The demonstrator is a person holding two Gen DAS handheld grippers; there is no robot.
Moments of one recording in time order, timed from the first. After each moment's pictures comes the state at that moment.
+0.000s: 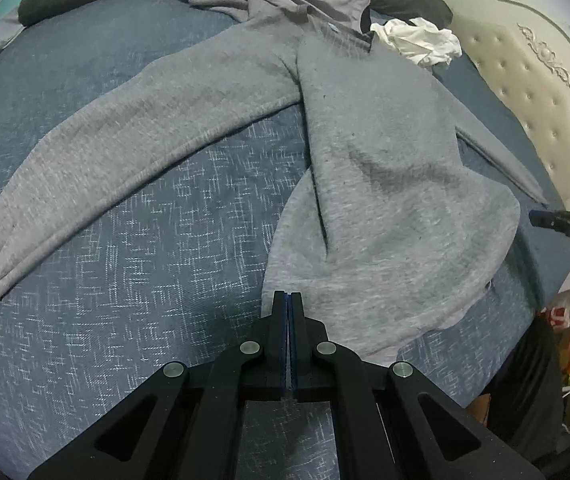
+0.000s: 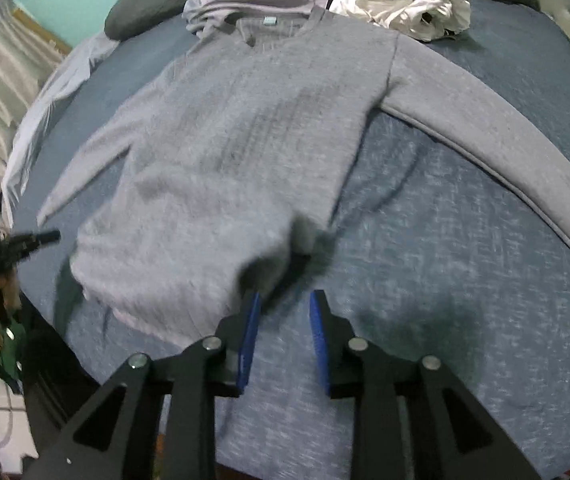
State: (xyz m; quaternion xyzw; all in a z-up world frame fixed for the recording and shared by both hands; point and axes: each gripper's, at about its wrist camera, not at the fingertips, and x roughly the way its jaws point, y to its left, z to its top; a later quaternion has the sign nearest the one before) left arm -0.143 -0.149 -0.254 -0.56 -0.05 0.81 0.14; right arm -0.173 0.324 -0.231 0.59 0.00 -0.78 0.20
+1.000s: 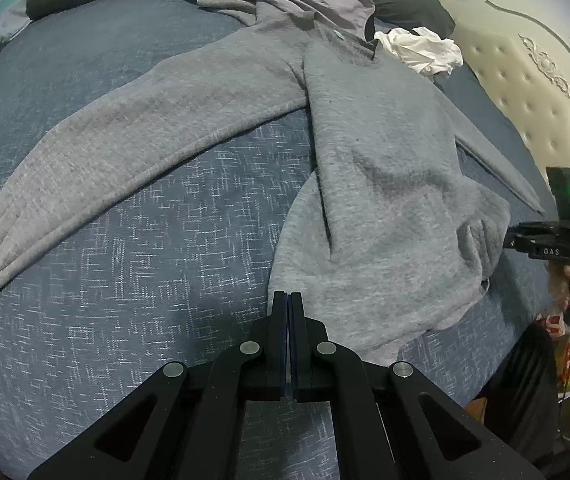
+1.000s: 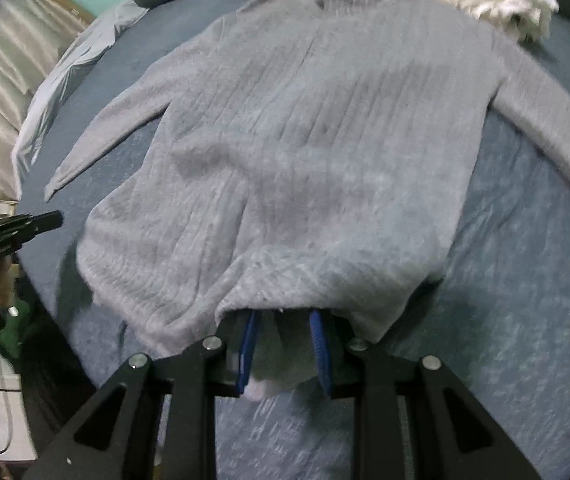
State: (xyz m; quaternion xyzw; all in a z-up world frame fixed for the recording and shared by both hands) left arm -0.138 -0.162 -0.253 -0.56 -0.07 0.82 0.14; right arm -0.184 0.235 -0.274 0.61 0.00 -0.75 0.26
